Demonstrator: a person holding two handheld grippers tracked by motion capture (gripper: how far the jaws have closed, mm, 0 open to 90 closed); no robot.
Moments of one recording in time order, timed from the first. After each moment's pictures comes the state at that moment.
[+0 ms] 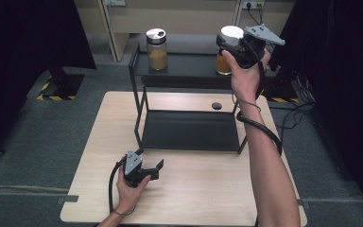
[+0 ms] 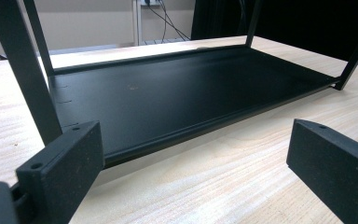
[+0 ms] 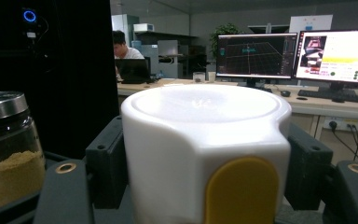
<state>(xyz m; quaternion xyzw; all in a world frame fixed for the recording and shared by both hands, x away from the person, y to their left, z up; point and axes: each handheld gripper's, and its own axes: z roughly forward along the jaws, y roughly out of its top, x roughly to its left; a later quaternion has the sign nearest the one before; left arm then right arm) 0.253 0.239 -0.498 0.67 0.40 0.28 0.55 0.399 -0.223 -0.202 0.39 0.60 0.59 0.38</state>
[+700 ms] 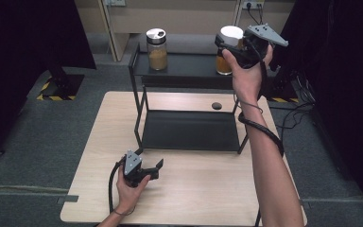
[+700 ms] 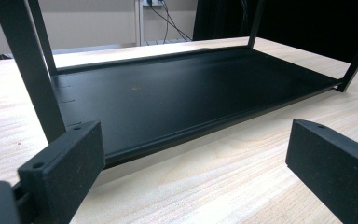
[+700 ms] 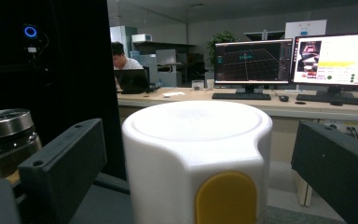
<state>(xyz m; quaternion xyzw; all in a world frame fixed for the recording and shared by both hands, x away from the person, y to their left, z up) 0.253 0.239 -0.499 0.67 0.41 0.28 0.55 0.393 -0.225 -0.202 0.39 0.58 0.61 0.38</state>
